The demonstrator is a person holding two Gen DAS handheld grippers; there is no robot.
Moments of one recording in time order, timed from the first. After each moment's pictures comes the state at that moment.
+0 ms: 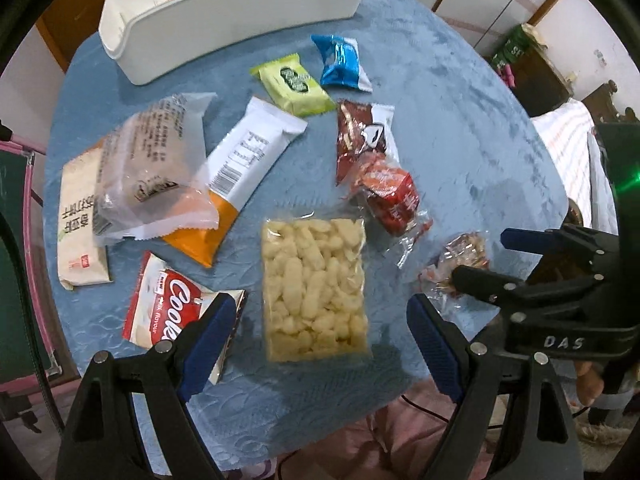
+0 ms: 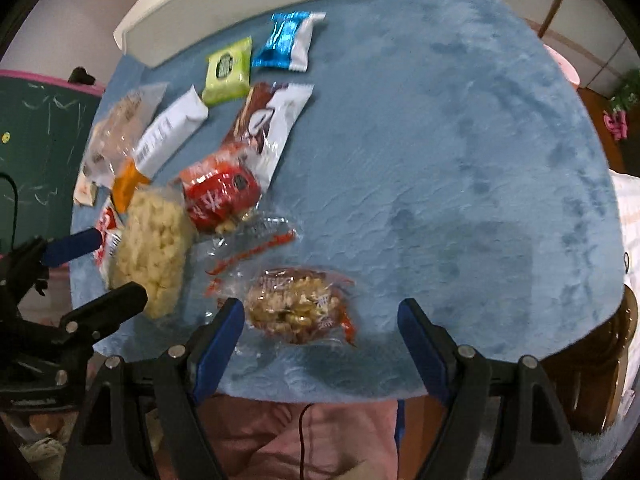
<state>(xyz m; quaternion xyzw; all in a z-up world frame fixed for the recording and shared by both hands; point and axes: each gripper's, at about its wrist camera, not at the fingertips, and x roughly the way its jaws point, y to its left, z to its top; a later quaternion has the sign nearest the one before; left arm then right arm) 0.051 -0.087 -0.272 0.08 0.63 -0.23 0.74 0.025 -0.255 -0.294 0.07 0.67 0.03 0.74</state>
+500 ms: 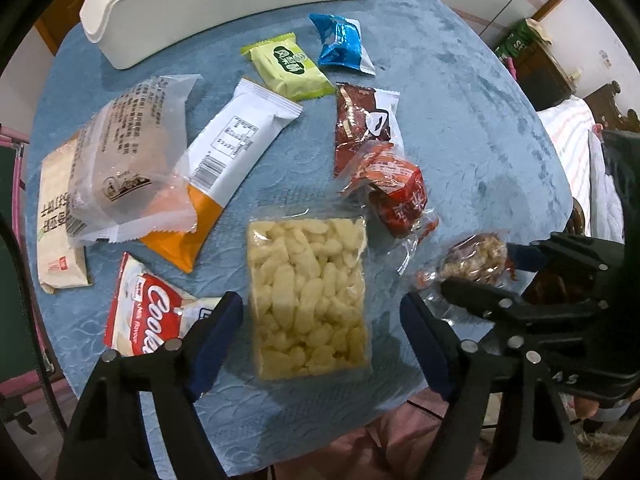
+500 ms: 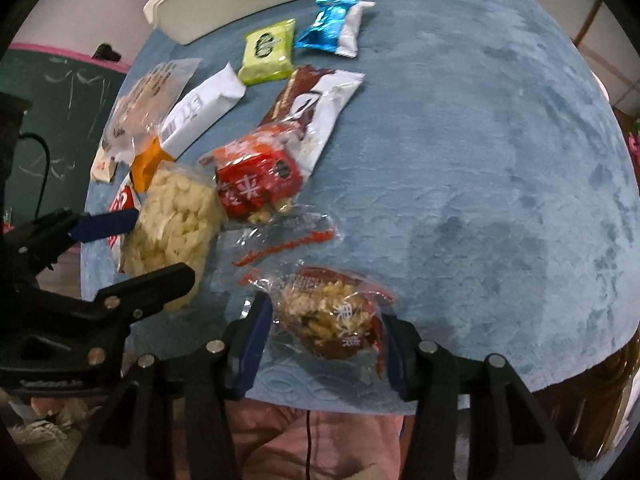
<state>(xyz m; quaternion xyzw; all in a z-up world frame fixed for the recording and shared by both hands) 0.062 -0.098 -0.291 0.07 0.65 -0.23 0.72 0.028 -0.239 -0.301 0.06 0.67 0.08 0.74</state>
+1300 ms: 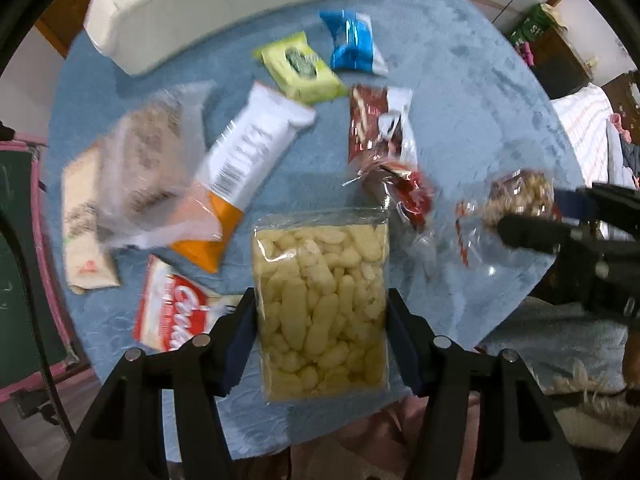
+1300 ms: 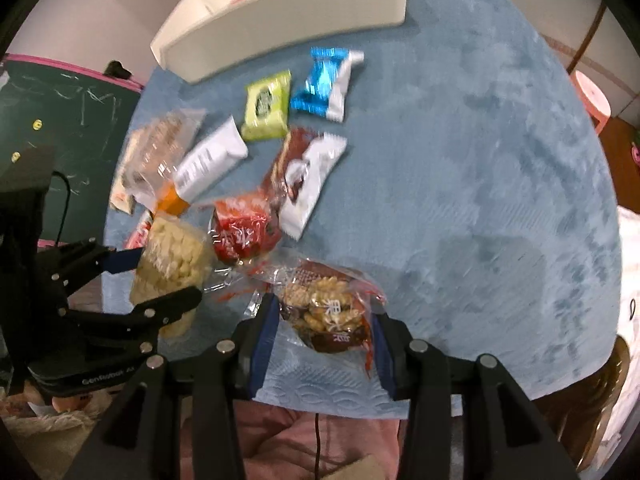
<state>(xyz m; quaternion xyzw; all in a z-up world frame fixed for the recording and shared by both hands) 0.079 -0.111 -0.271 0.11 0.66 -0.20 0.72 0.059 -0.265 -0.254 0.06 0.65 0.10 0.75</state>
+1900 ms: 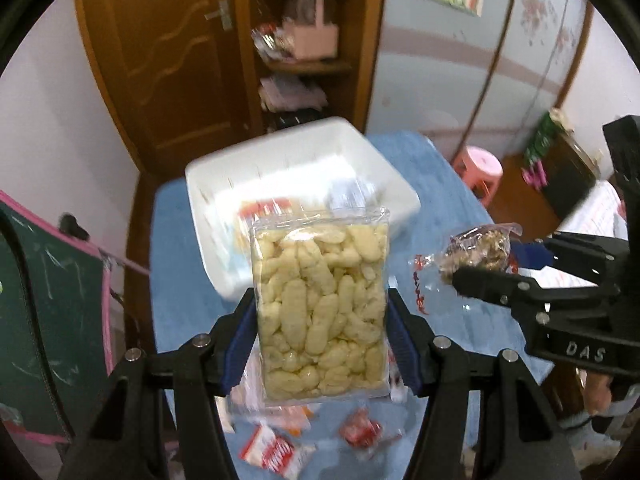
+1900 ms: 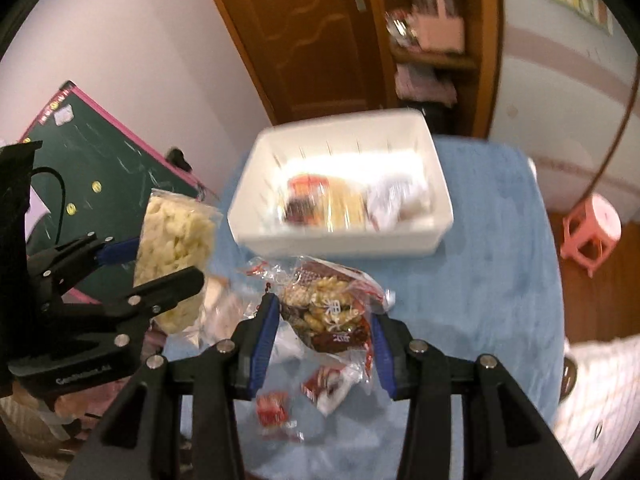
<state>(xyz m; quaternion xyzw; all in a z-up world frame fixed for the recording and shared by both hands) 0.175 -0.095 -0.071 0.06 0.47 -0.15 0.87 0.171 -0.255 -0.101 0.03 0.50 0.18 0.85</state>
